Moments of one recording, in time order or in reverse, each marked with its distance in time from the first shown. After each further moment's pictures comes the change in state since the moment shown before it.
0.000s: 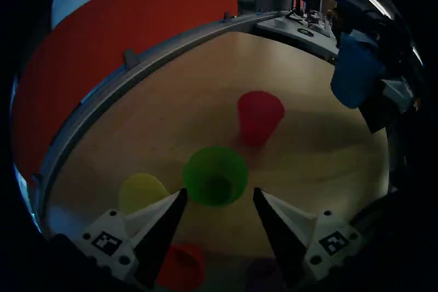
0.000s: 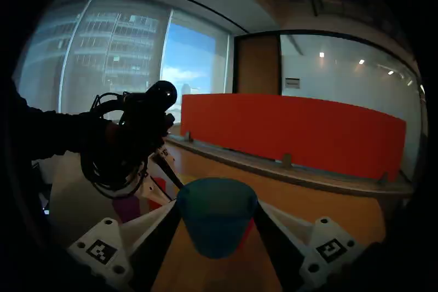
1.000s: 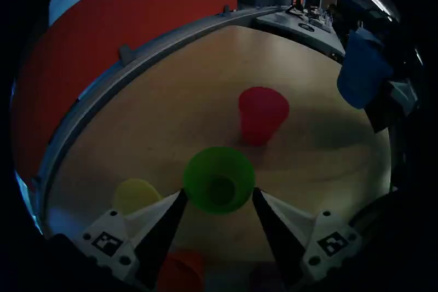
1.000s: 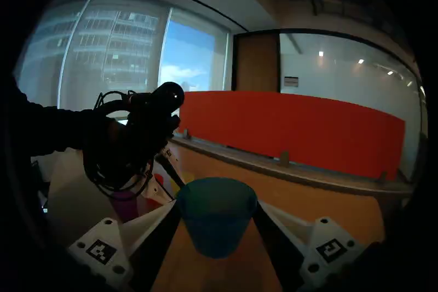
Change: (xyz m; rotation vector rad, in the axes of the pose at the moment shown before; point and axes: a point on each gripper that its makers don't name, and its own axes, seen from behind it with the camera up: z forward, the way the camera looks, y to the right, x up) left arm 0.000 0.002 0.018 -0.012 -0.032 0.004; right arm -0.008 0.004 -0.002 -0.008 -0.013 -0.003
